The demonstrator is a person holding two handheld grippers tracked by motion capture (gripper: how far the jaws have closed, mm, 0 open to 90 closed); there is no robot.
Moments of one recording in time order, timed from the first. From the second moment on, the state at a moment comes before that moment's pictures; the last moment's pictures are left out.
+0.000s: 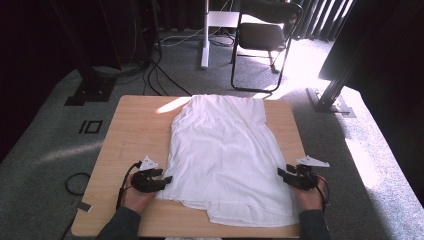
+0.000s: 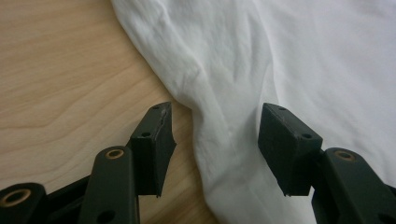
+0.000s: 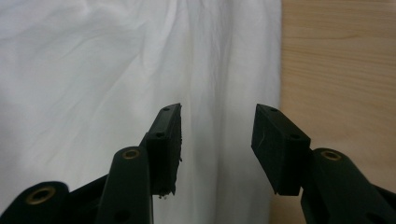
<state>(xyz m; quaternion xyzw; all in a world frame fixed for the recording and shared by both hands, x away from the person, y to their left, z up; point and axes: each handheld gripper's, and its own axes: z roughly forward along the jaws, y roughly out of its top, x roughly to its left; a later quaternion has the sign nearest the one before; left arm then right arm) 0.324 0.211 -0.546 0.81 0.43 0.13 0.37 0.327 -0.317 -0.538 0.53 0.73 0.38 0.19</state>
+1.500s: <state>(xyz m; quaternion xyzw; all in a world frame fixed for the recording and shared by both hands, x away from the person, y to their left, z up) 0.428 0.153 -0.528 0.80 0.45 0.19 0.35 0.374 -0.341 -0.543 0.58 0.71 0.34 0.22</state>
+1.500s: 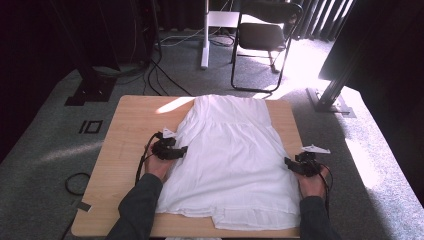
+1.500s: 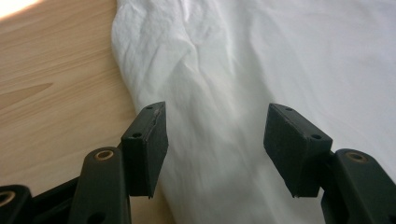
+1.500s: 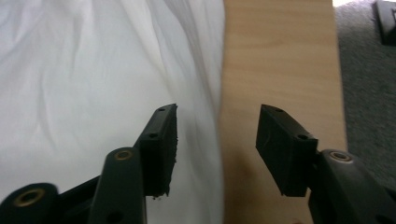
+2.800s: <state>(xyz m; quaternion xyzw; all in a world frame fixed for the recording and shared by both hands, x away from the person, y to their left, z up) 0.280 0.223 -0.529 0.79 0.43 0.18 0.39 0.267 -0.297 -0.544 0.54 0.74 0.36 0.18</state>
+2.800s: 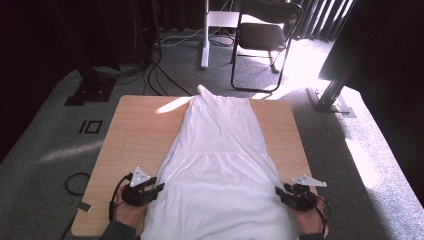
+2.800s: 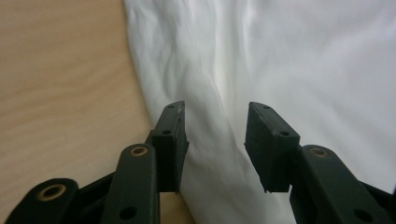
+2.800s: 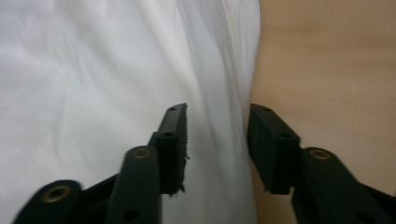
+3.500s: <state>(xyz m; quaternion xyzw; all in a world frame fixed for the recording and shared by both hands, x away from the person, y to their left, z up) 0.366 0.185 -0.548 0.81 0.44 0.18 0.35 0.415 -0.264 -0.533 0.55 0.75 0.29 0.24</state>
